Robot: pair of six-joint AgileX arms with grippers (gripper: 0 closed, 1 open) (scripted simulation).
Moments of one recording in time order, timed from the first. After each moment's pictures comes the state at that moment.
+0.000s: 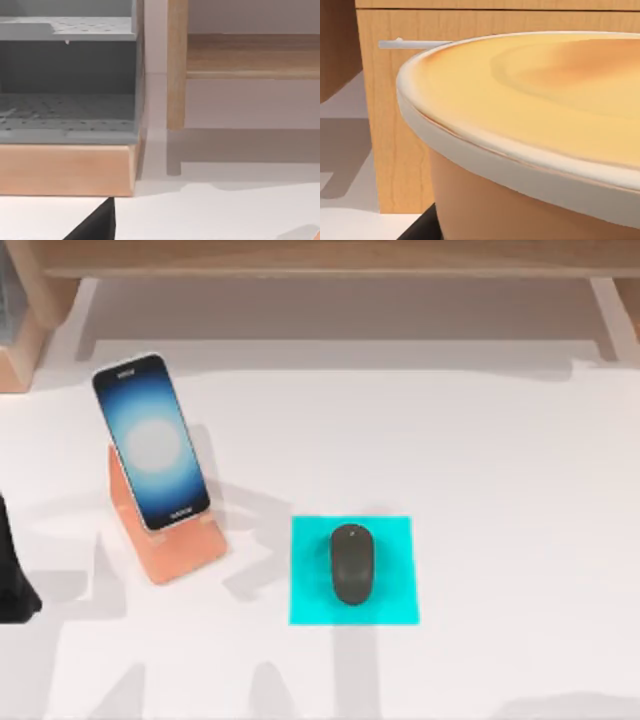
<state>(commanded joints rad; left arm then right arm) 0.00 0.00 0.00 0.00 0.00 0.00 -0.55 2.24 0.66 1.59 -0.51 0.00</state>
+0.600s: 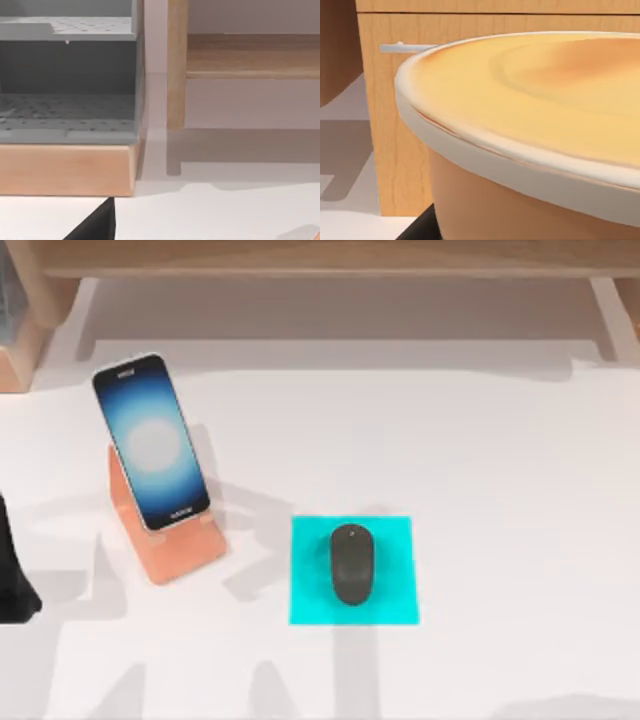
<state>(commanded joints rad) 0.00 0.00 0.00 0.00 0.00 0.00 -0.55 2.23 0.65 1.58 -0.51 0.01</state>
